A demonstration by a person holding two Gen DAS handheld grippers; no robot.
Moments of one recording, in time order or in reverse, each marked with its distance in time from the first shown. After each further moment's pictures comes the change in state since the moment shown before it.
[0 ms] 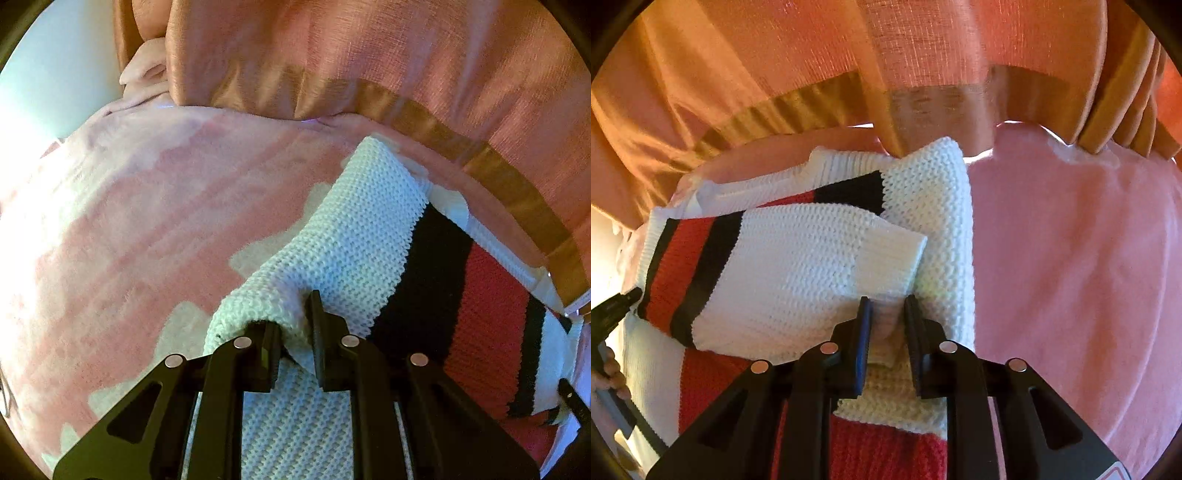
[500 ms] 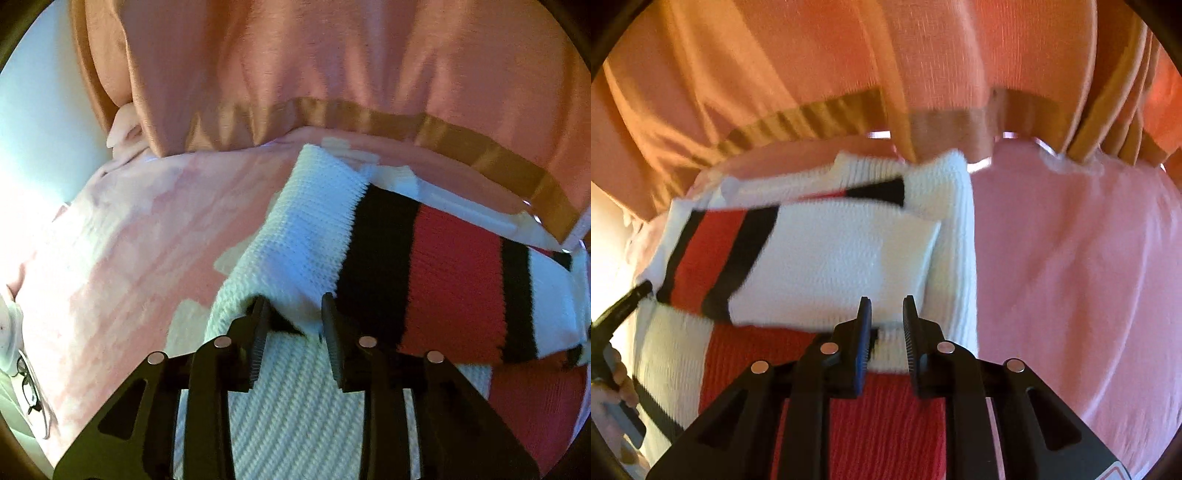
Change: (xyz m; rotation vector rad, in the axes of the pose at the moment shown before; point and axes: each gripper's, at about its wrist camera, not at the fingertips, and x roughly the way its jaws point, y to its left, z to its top) left arm -0.049 -0.042 -0.032 0.220 -0.081 0.036; right arm -0.037 0.017 -0.019 -0.026 0.000 -0.003
